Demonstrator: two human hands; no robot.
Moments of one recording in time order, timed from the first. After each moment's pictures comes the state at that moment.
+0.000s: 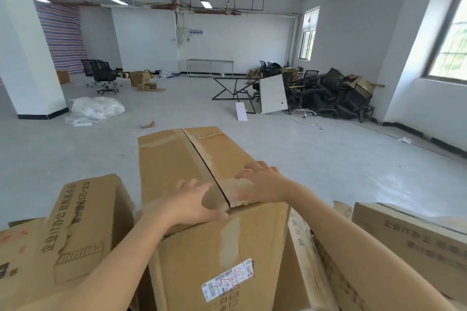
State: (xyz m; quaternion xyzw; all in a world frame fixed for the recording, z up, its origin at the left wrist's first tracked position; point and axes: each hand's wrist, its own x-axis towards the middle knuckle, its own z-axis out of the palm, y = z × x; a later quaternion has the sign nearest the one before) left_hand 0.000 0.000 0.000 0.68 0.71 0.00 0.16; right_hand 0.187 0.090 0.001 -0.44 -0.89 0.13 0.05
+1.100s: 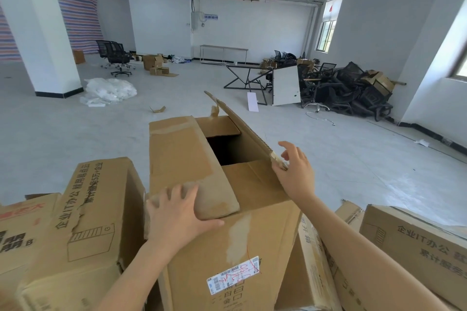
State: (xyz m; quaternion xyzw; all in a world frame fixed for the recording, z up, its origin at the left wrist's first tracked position) left_hand -0.022 -0.021 -0.058 0.60 0.80 0.08 0.00; right_hand 0.190 0.112 -0.031 -0.52 -0.75 0.08 0.39
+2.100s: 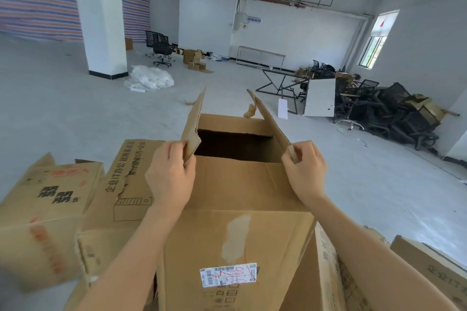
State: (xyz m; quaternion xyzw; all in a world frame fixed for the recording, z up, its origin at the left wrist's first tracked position) left_hand -0.079 -0.050 -0.026 0.43 0.69 0.50 -0.31; right_hand 0.123 0.058 0.010 -0.45 -0.75 0.08 0.48
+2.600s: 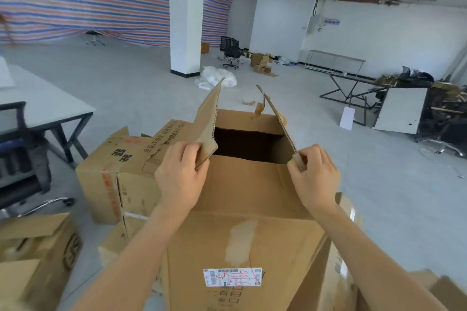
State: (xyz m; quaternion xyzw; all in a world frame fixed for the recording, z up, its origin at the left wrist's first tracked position) left_hand 0.060 -0.090 -0.041 0.36 0.70 0.41 -0.46; right_hand 0.222 0.065 -0.008 -0.26 -0.81 0.00 0.52
